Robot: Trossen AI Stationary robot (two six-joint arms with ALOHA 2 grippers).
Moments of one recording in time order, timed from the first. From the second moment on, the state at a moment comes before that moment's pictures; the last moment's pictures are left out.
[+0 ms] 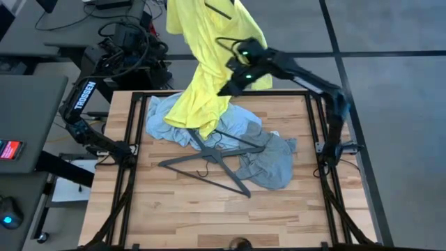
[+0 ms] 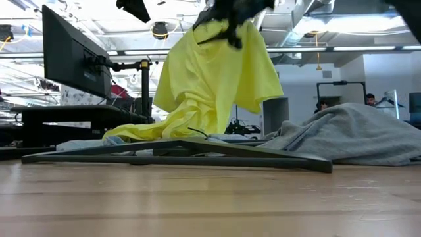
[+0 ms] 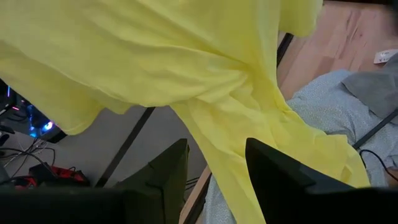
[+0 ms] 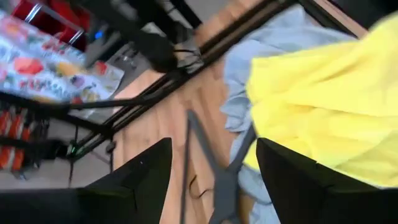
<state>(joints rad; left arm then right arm) 0.79 1.43 2.02 -1.22 -0.06 0.39 -0.55 1.97 2.07 -0.81 -0.60 0.33</state>
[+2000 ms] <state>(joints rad) 0.79 1.44 1.95 -1.37 0.04 0.18 -0.98 2.06 2.07 -0.83 -0.68 -0.28</state>
